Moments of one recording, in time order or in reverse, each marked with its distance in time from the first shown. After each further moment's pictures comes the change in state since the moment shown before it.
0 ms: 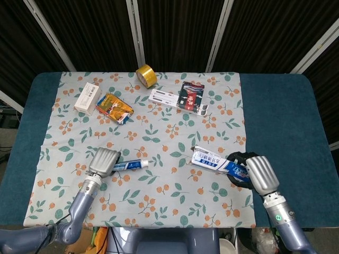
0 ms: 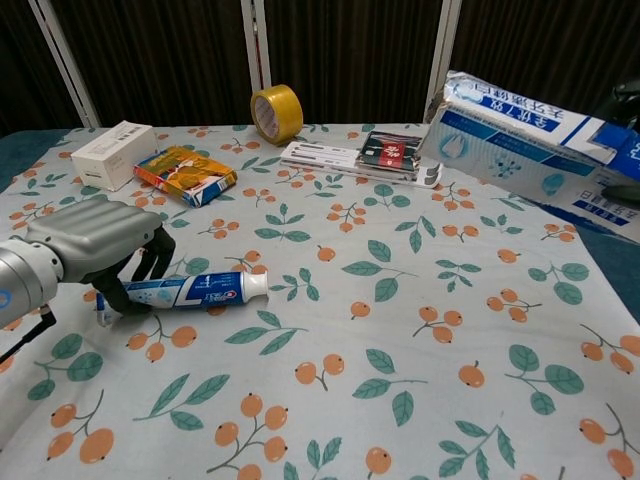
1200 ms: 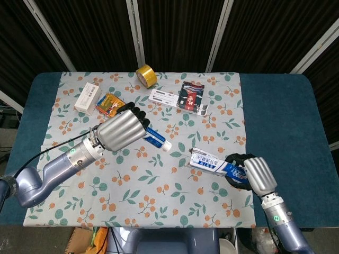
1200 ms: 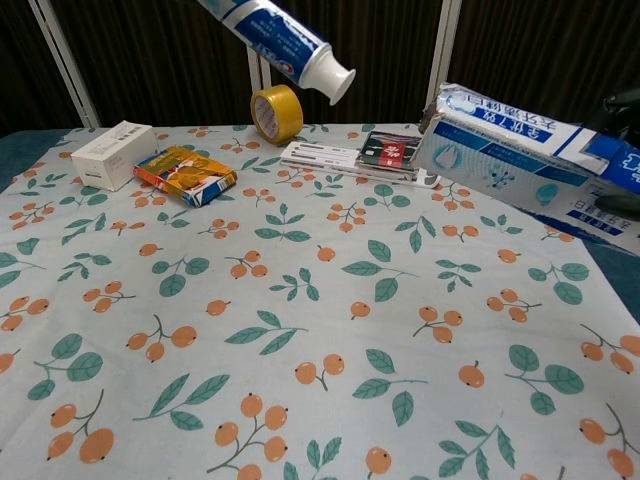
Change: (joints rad) left arm -0.350 0.611 -0.166 -0.287 0.560 -0.153 0.022; right arm -0.005 -0.007 0.003 -0.012 0.010 -0.028 -0.012
